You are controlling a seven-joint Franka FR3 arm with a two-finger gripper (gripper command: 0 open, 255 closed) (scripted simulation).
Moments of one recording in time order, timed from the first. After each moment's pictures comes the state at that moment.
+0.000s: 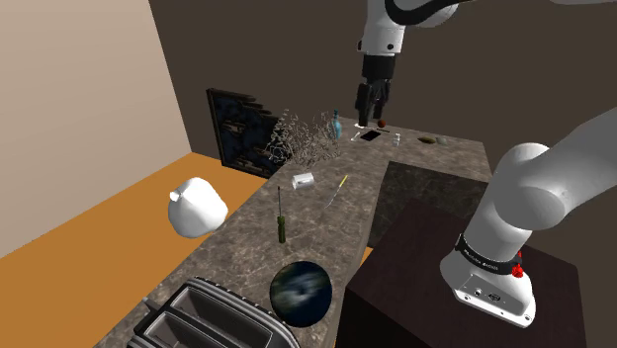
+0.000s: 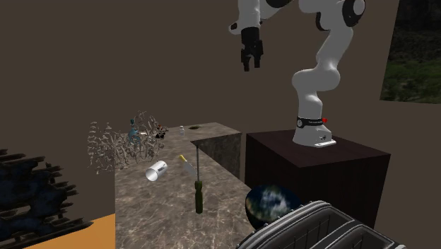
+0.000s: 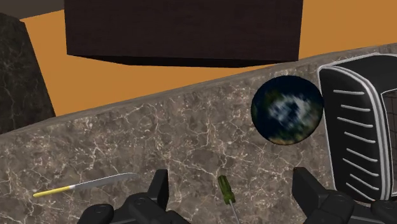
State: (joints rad) arm 0.03 -0.59 -0.02 -2.36 0.08 1.72 -0.05
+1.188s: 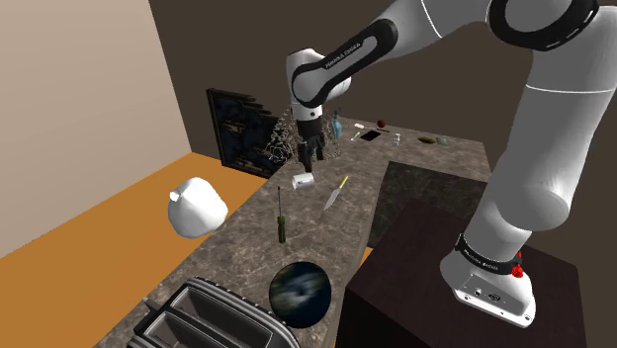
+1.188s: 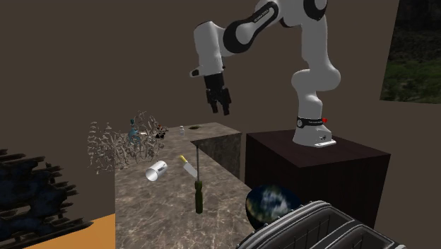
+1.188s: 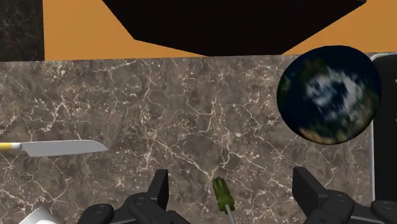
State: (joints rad) arm 0.09 0.14 0.03 -2.08 0.03 2.01 -0.15
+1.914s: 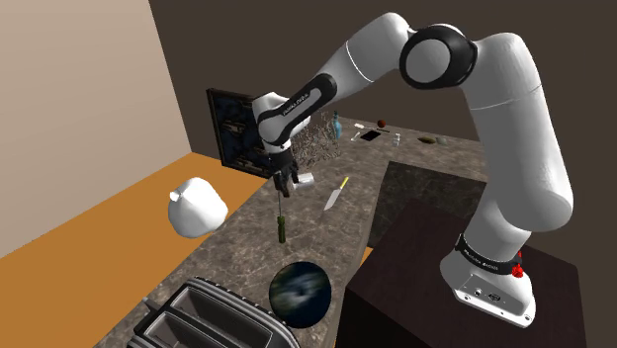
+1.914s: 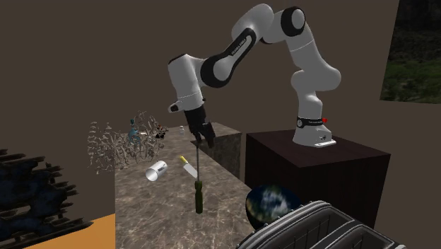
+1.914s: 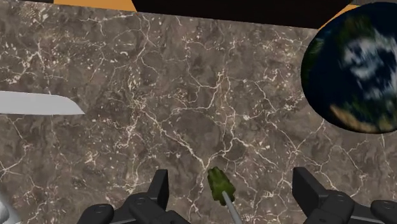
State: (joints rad) arm 0.13 0.59 0.04 -1.71 -0.04 2.01 -0.18
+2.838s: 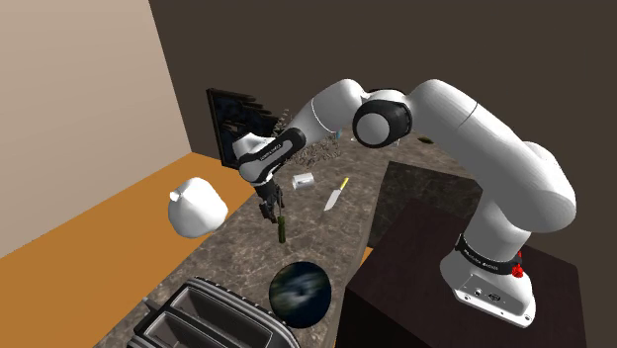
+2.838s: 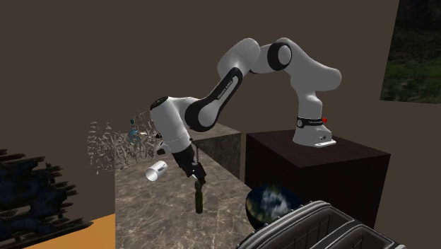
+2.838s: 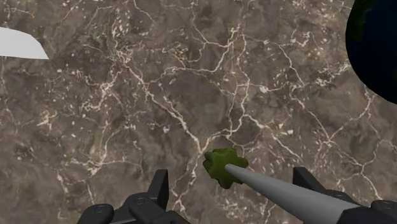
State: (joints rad) arm 0.19 1.07 0.05 -1.23 -0.09 1.92 -0.22
